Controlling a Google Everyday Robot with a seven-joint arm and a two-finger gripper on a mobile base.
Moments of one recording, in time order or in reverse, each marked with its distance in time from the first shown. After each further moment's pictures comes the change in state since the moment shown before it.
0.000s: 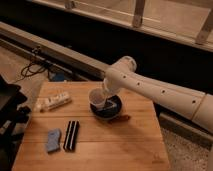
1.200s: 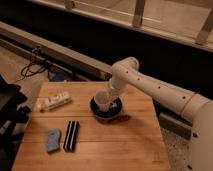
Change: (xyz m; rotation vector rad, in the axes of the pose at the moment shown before) arm 0.002 -0.043 0.047 -0.012 0.157 0.120
